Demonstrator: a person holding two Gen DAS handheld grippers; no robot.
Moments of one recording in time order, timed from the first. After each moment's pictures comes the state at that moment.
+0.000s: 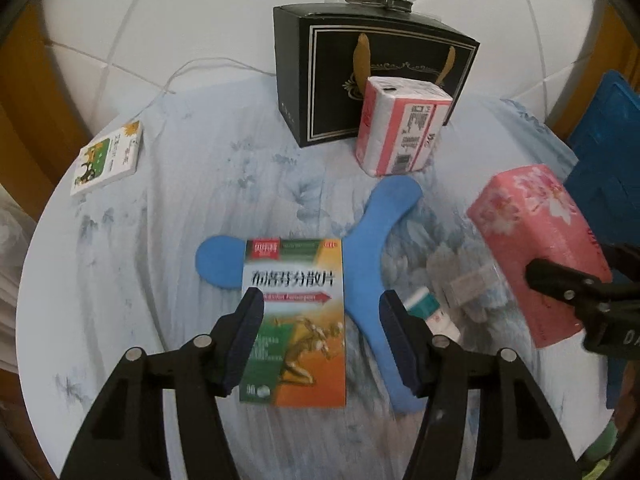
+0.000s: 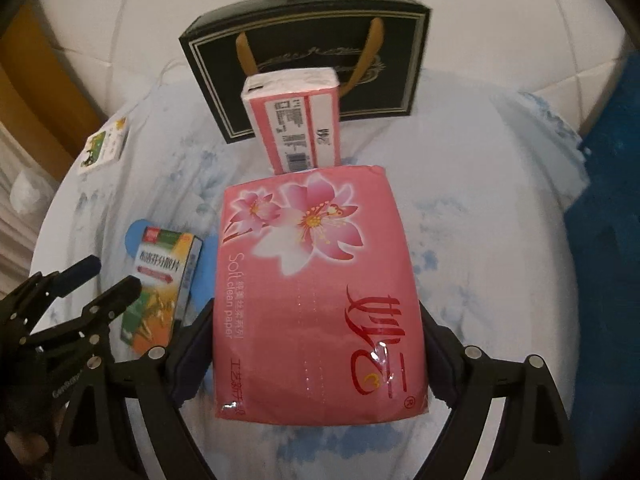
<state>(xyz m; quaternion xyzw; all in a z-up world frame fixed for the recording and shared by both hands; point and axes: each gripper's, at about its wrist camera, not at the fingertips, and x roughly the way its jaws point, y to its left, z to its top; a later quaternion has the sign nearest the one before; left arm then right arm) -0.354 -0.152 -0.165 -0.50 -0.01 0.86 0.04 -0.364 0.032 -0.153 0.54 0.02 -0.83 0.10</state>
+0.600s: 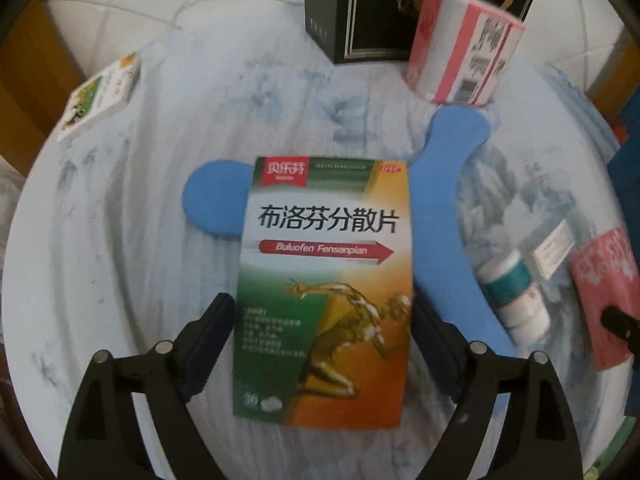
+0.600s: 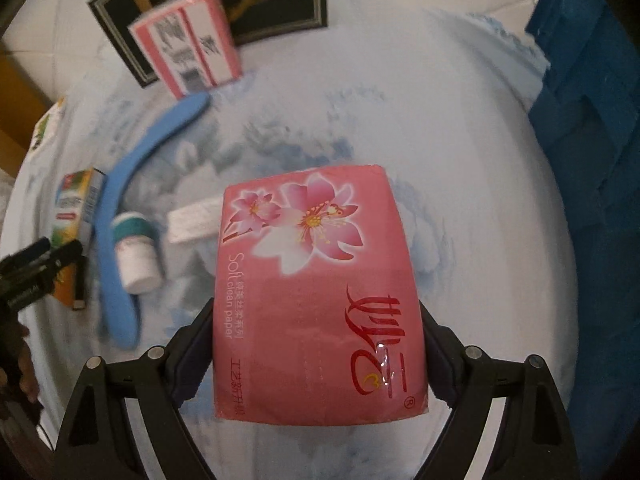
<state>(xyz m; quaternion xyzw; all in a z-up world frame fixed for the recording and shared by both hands) -0.382 -0.163 -0.254 -0.58 -0.01 0.82 0.00 -0.336 0.111 -0.228 0.61 0.00 -0.79 0.03</state>
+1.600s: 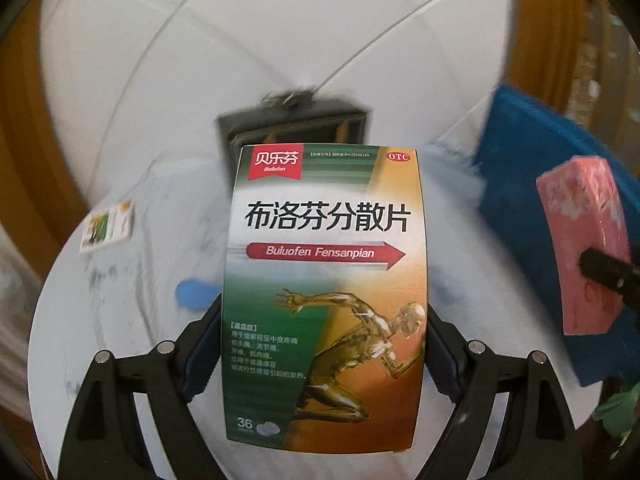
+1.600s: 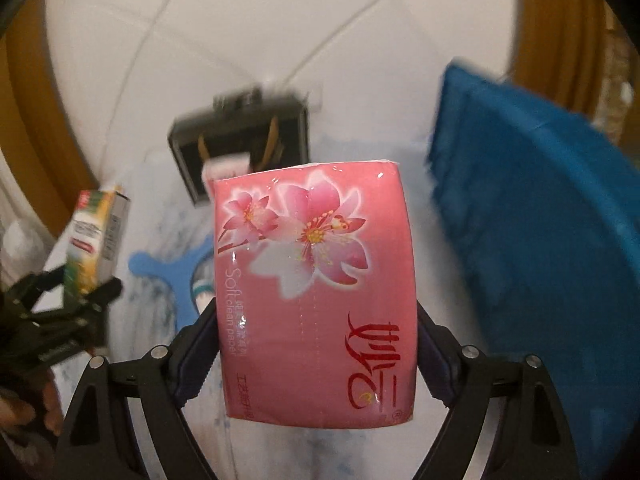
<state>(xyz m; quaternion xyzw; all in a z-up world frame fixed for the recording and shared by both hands) -0.249 -0.072 -0.058 -0.37 0.02 0.92 0.11 -0.199 0.148 -0.035 0.40 0.00 -0.92 0.02</state>
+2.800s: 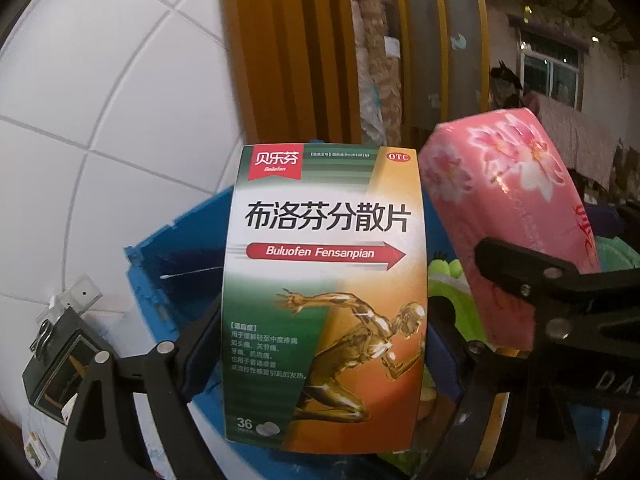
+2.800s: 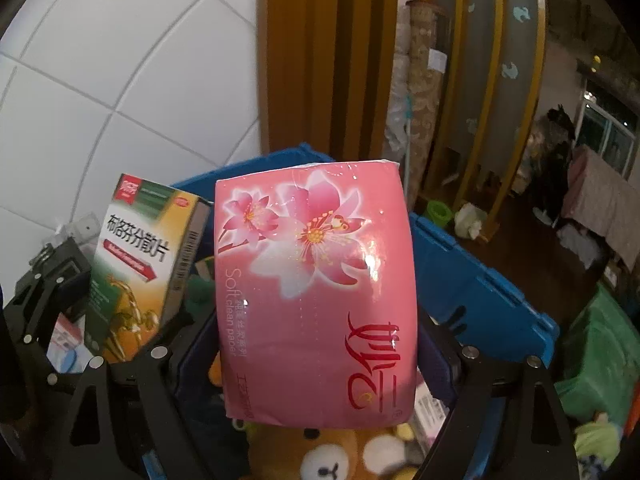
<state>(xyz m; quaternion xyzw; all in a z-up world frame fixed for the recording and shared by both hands) -0.255 0.385 0.083 -0.28 0.17 0.87 0.37 -0.168 0.474 0.117 0.35 -0.07 -0.90 -0.25</state>
